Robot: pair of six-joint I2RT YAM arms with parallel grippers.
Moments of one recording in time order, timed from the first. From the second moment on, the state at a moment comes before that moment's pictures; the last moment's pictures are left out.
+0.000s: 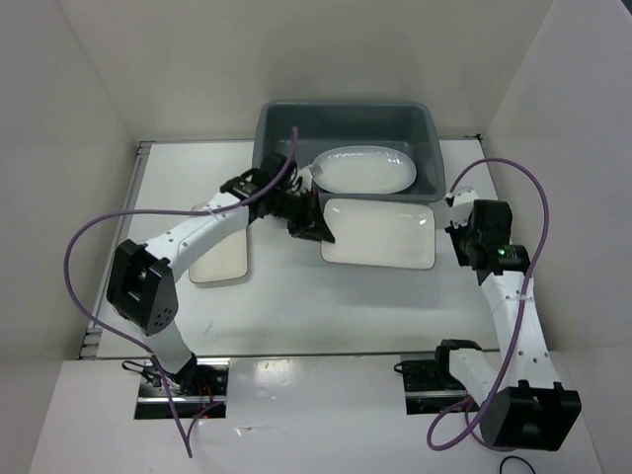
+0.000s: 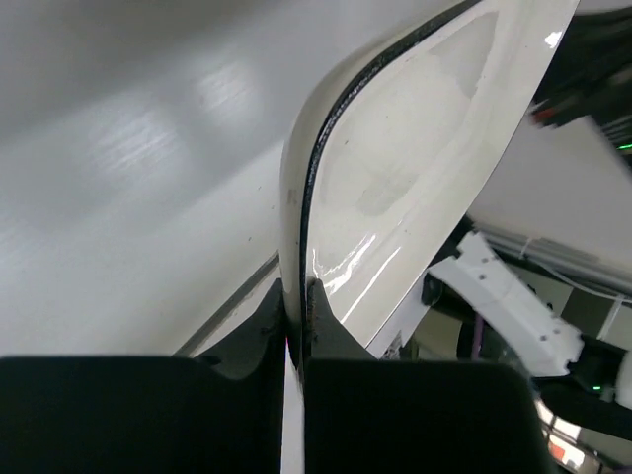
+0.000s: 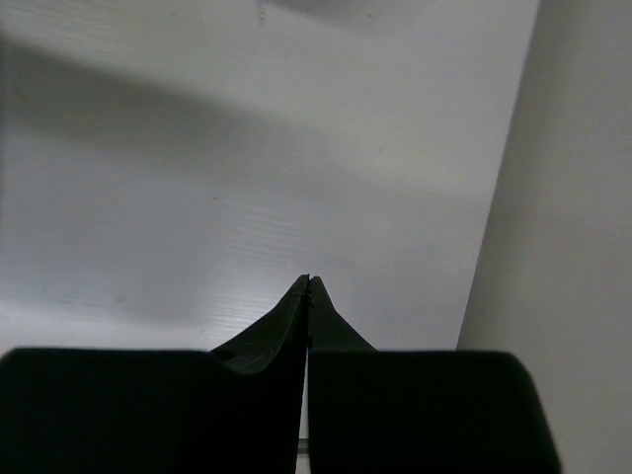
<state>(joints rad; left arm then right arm) -0.58 1.70 1.43 -0.57 0.67 -0.71 -0.09 0.95 0.90 -0.76 0.05 -0.41</state>
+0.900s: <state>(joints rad) -0.29 2.73 3.06 -1.08 0.76 -0.67 -0.08 0.86 0.76 -0.59 0.22 -0.32</state>
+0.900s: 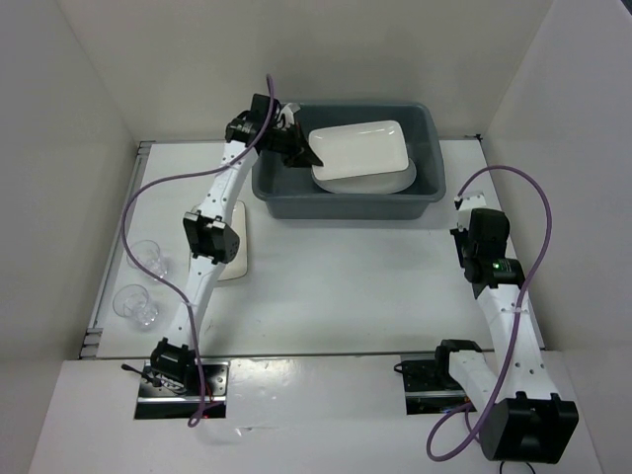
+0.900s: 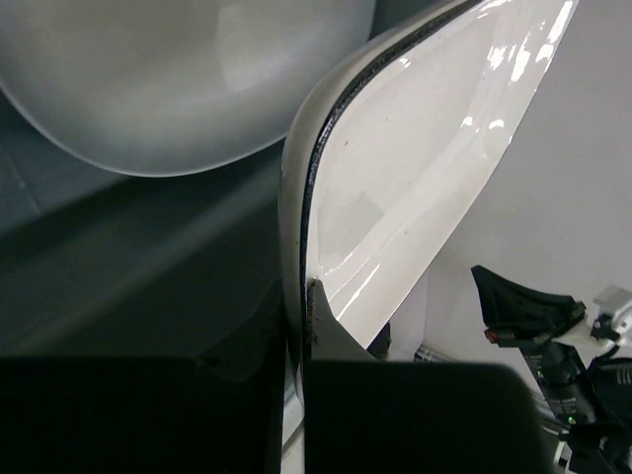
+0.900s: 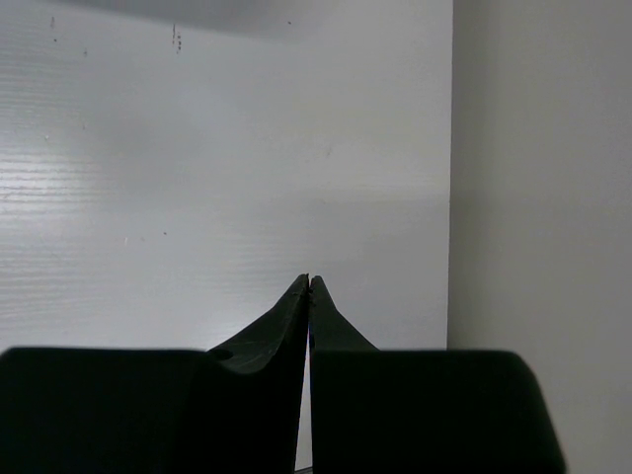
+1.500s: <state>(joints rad) -0.31 2.98 3.07 -0.94 0.73 -0.81 -0.07 0.86 0.74 -0.58 0.22 -0.32</state>
